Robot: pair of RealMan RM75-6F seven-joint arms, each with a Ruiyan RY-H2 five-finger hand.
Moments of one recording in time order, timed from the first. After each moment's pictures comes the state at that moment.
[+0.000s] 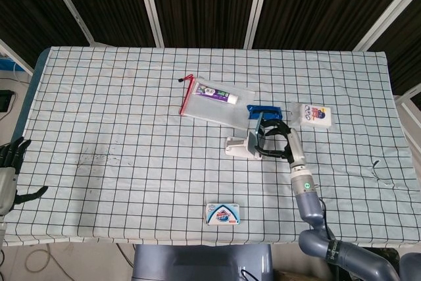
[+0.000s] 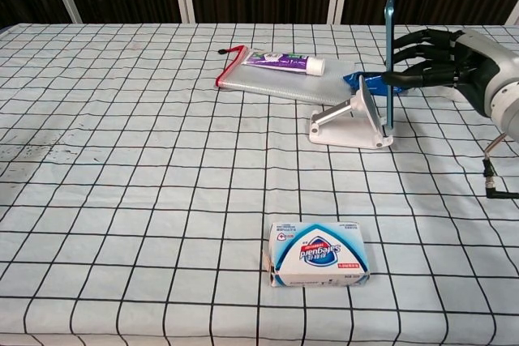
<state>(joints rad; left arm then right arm) -0.12 -1.14 -0.09 -1.63 1.37 1.42 0.01 0.51 -1.72 0.38 -1.27 -1.21 1.04 0.67</state>
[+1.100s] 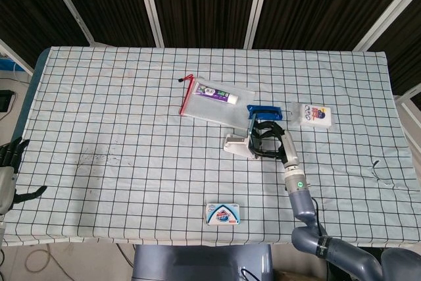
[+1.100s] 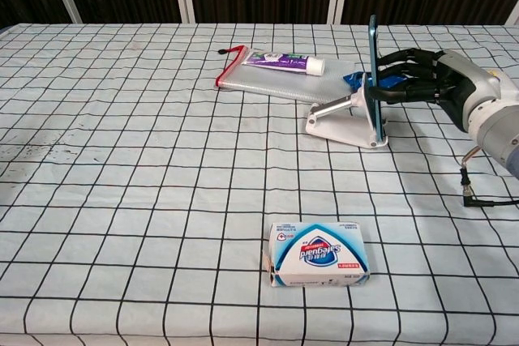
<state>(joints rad) -0.12 -1.13 -0.09 -1.63 1.35 1.40 0.00 0.54 -1.81 0.37 -1.13 -1.21 1.02 0.75</state>
